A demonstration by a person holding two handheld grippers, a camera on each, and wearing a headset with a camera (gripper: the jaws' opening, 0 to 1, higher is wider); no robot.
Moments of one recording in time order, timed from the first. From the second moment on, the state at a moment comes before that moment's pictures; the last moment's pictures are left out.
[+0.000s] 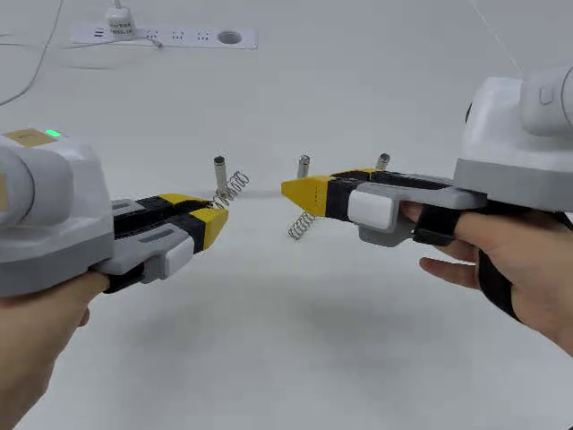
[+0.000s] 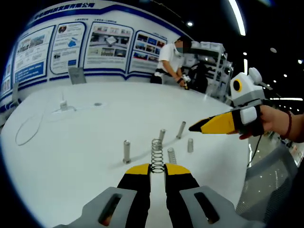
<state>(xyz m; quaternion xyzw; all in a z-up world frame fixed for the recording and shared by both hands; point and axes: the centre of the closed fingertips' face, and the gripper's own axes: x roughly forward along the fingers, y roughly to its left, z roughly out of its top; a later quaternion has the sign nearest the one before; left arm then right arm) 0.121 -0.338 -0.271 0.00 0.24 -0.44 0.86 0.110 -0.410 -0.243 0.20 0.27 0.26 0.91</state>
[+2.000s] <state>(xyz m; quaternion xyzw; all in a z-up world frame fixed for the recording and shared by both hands) 0.098 -0.359 -0.248 -0.02 0.20 -0.50 0.84 0.115 -0.366 -0.227 0.29 0.24 0.29 0.88</state>
